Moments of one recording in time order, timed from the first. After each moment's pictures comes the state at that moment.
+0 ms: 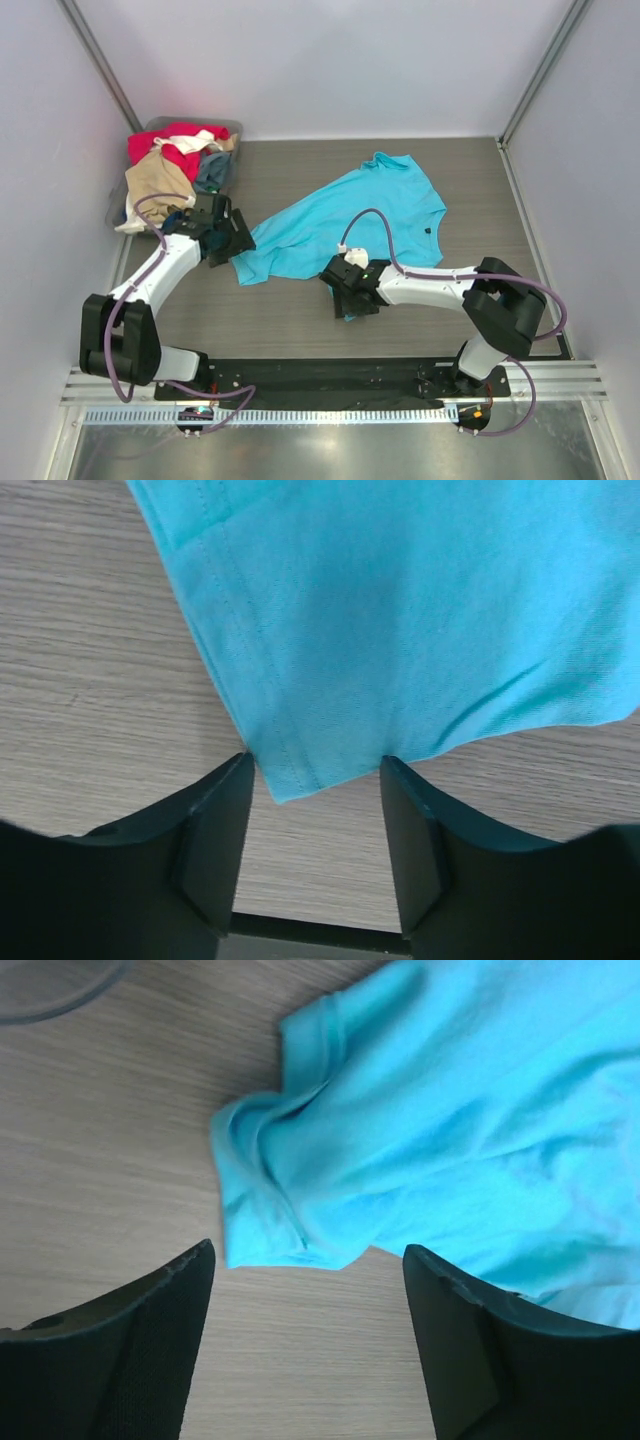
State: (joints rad) left arm -0.20 1.38 0.93 -0.54 0.01 -0.61; right arm 1.00 1.63 0.92 -0.57 0.25 0.85
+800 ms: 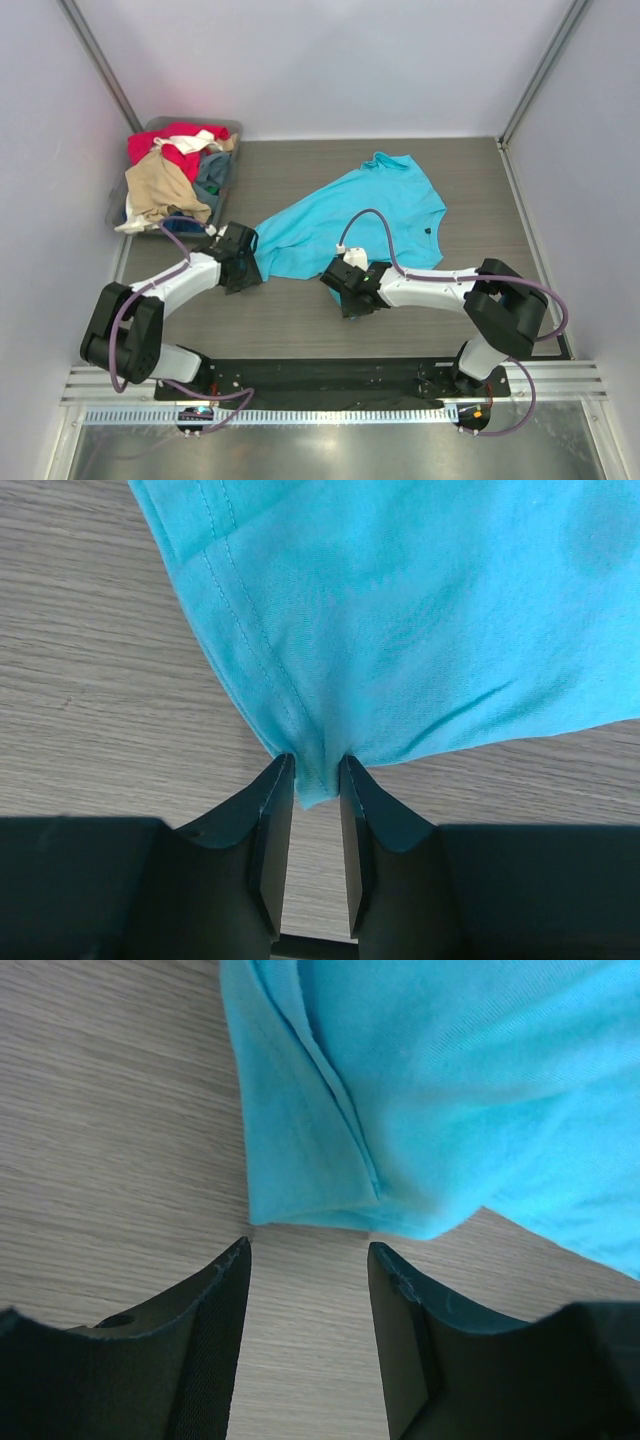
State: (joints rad) left arm -0.38 1.39 0.71 -0.49 -0.17 -0.71; right arm 1.01 1.62 0.90 -0.54 0.29 0.81
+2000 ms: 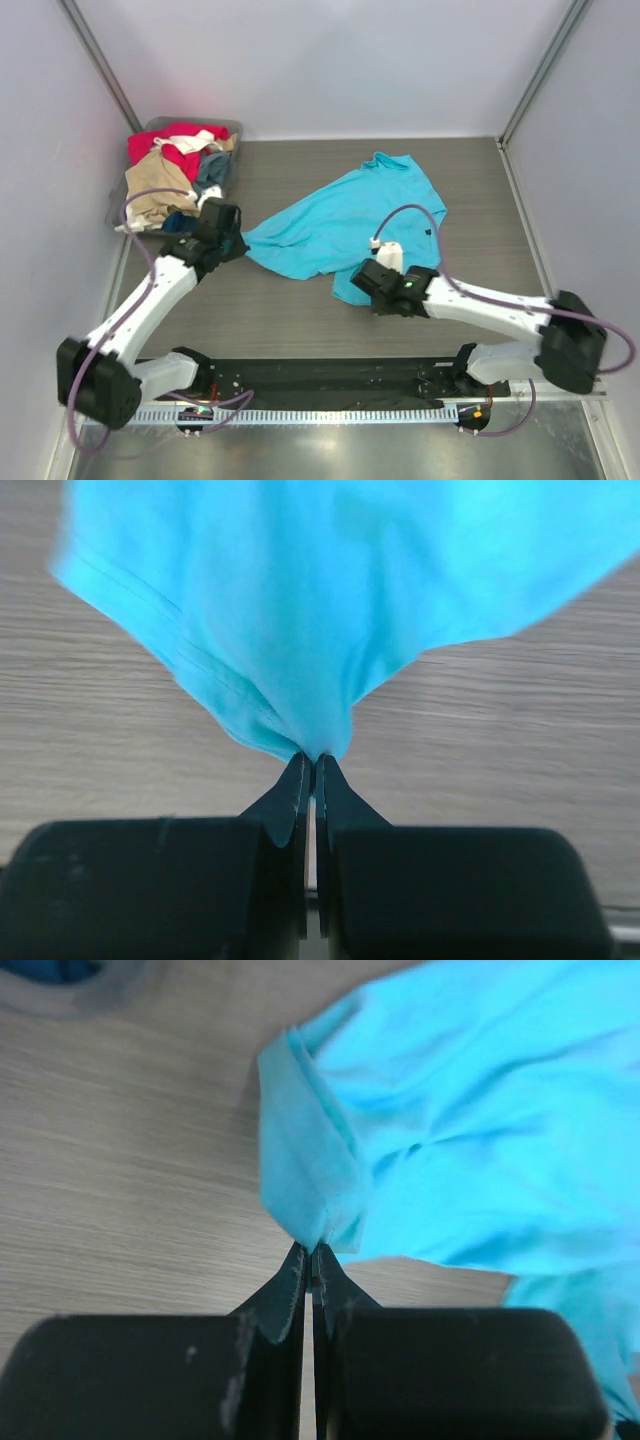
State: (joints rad) left arm -0.38 1.22 0.89 -0.58 -0.26 -0.64; right arm 0.99 1.34 0.78 -0.67 0.40 0.83
